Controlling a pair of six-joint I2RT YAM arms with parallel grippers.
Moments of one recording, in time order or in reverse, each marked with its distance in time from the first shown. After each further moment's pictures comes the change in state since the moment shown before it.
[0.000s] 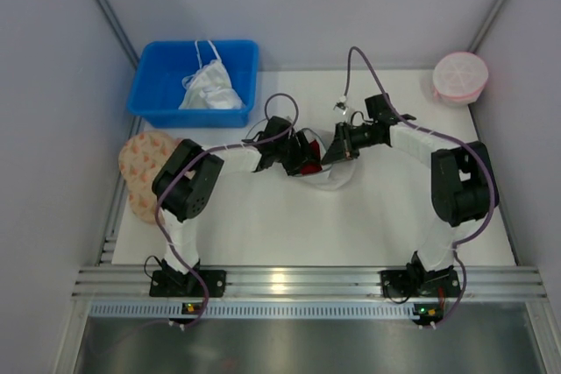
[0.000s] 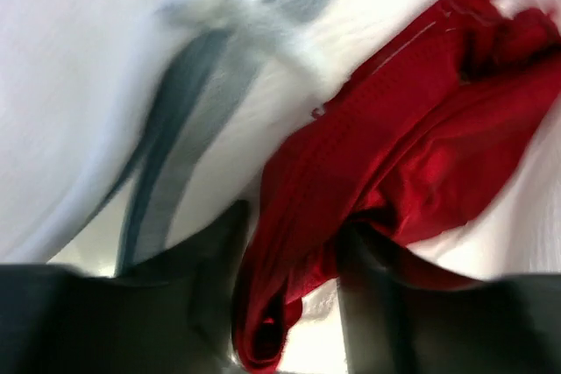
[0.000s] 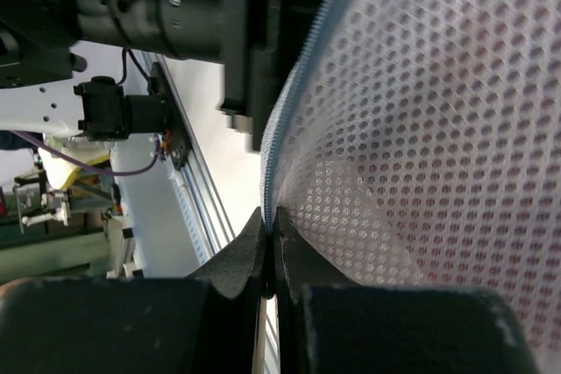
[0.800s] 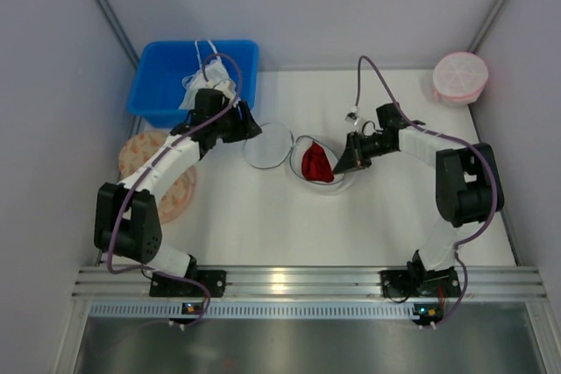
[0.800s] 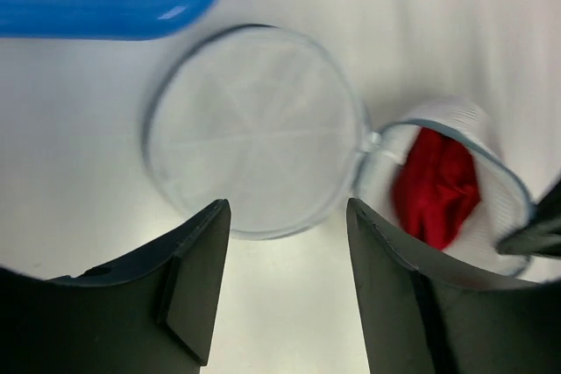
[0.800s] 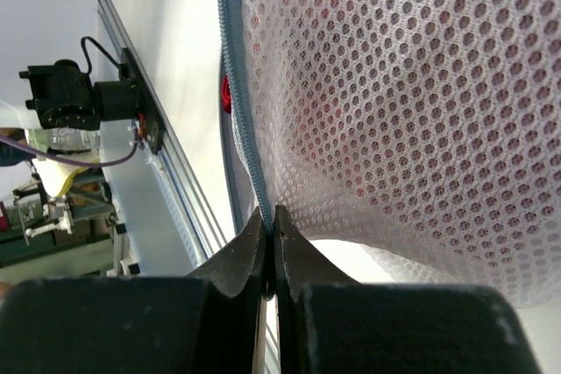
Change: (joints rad) left arm 0.274 -0.461 -0.010 -0.307 -0.064 0.544; right arm -0.093 -0.014 -0.087 -0.073 0.023 -0.090
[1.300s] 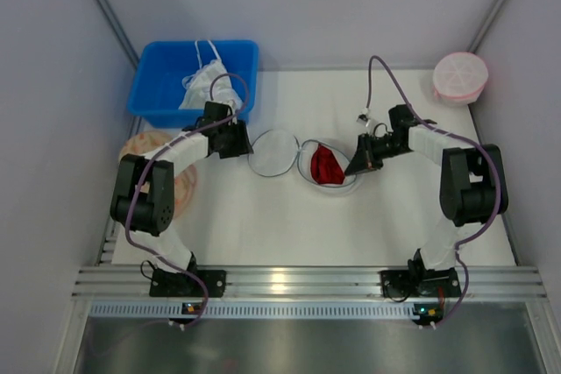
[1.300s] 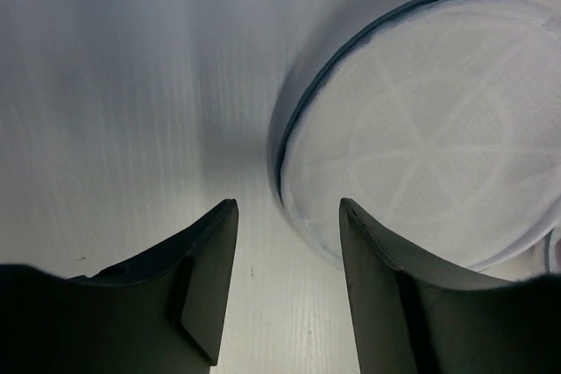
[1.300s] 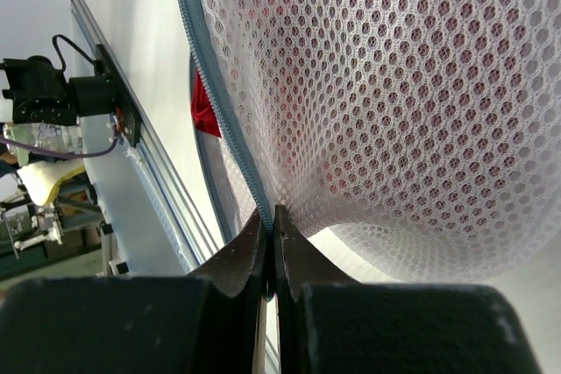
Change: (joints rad) left arm 0.095 0.183 -0.049 -0.026 -0.080 0.090; right arm -0.095 -0.006 -0.002 -0.135 0.031 -0.138
